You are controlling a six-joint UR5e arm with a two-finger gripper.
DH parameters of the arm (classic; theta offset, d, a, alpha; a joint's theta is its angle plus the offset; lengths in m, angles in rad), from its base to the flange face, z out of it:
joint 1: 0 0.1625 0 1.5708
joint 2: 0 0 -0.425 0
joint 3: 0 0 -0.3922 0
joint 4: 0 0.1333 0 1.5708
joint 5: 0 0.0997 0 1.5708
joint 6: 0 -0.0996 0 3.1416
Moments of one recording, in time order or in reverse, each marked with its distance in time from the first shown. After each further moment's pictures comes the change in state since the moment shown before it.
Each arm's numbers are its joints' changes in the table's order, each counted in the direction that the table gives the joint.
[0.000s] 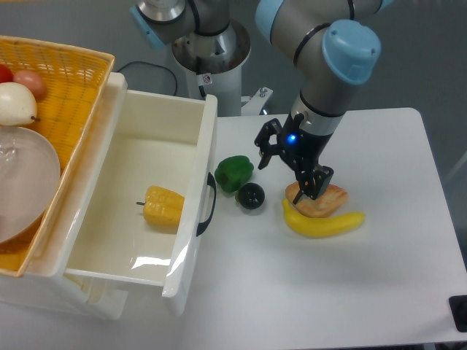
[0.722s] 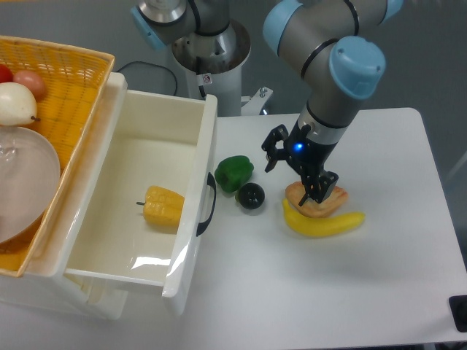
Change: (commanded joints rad) arm 0.028 -0.014 -0.060 0.035 0.000 0.015
